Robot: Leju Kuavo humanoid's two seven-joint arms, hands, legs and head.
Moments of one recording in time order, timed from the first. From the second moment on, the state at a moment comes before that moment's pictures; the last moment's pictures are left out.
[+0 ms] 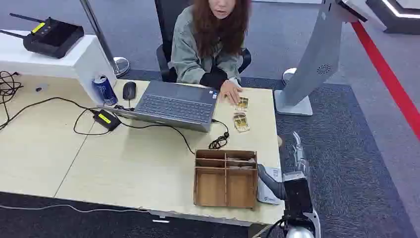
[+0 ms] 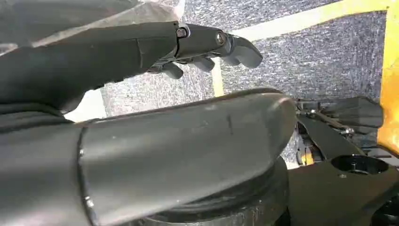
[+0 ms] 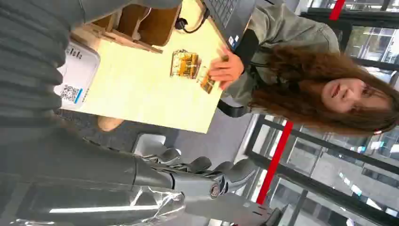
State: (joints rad) left arm -0.18 -0.28 1.55 -0.10 -1.52 -0.22 -0.07; right arm 0.02 -0.11 0.30 -1.38 0.25 -0.46 -0.32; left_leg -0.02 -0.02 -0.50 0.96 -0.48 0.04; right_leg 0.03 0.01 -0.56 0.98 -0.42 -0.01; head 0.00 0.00
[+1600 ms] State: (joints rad) left arm -0.17 -0.27 1.39 -0.10 -1.52 -0.25 -0.05; right arm -0.47 -0.10 0.47 -1.52 0.75 -0.19 0.09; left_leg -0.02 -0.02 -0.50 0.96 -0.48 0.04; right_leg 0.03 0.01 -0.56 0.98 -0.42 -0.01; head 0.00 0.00
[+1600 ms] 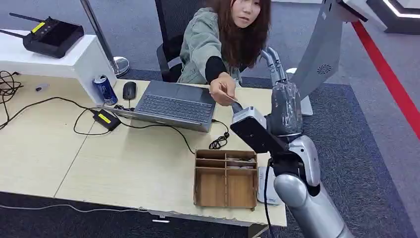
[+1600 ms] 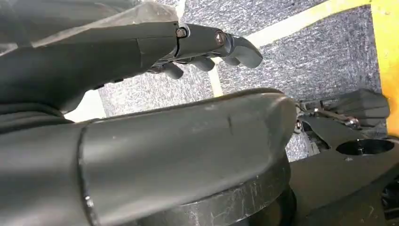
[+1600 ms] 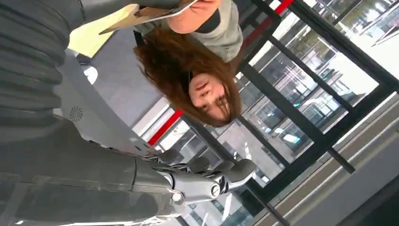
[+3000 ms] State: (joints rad) left arm -0.17 -0.27 1.39 -0.10 -1.52 -0.24 -0.04; right arm -0.50 -0.09 0.56 -1.38 0.74 -0.12 0.12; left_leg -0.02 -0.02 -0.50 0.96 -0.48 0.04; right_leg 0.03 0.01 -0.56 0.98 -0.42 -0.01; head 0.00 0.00
